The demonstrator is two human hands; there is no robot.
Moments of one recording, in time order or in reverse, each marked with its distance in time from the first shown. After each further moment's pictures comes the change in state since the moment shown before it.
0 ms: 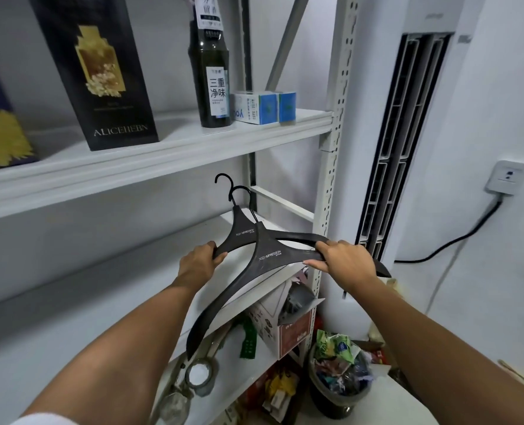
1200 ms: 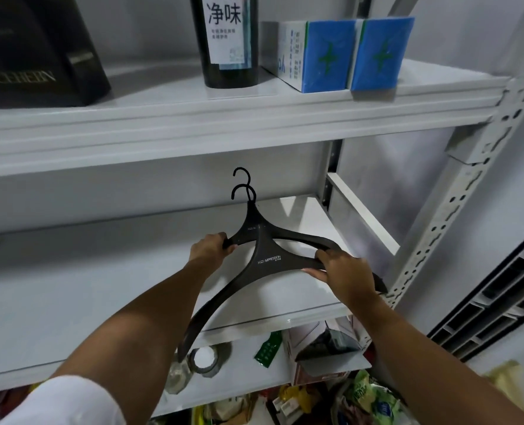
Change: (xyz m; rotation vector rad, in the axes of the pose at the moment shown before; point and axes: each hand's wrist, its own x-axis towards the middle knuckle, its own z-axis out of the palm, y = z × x) left_hand 0.103 -0.033 0.063 0.080 -0.066 -0.509; right_hand 0.172 -0.015 0.187 0.404 0.226 -0.298
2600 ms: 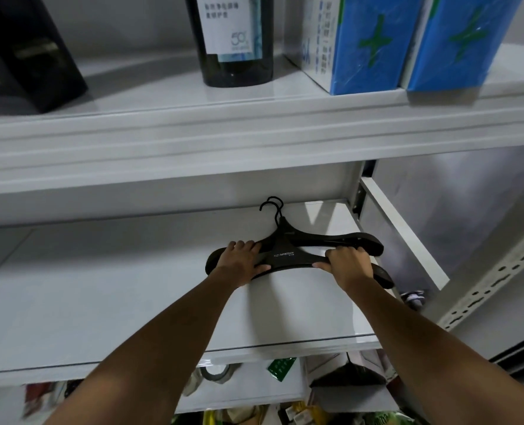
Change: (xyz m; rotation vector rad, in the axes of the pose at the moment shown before) left_hand 0.040 0.011 0.037 0.463 -0.135 0.225; right_hand 0.080 0.004 0.065 -0.120 -0.578 0.004
